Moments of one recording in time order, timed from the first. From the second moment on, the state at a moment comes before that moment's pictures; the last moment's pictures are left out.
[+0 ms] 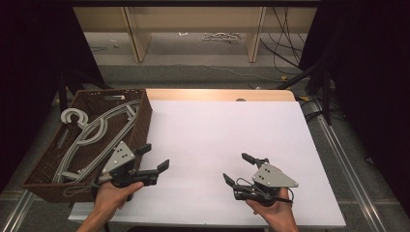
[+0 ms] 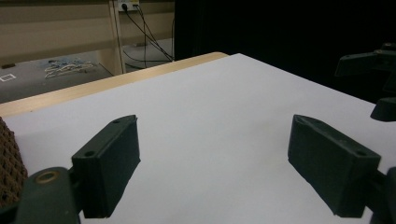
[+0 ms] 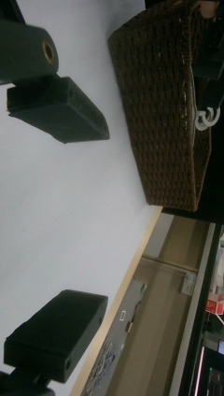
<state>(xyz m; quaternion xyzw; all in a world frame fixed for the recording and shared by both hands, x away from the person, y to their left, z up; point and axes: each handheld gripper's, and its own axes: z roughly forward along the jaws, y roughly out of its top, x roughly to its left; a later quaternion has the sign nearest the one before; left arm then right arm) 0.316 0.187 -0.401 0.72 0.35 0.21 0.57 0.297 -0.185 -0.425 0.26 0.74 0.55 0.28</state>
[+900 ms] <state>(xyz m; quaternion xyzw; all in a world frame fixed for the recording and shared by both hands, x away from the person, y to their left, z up) 0.291 0.189 -0.433 0.71 0.32 0.22 0.58 0.274 -0.202 -0.432 0.32 0.74 0.53 0.24</state>
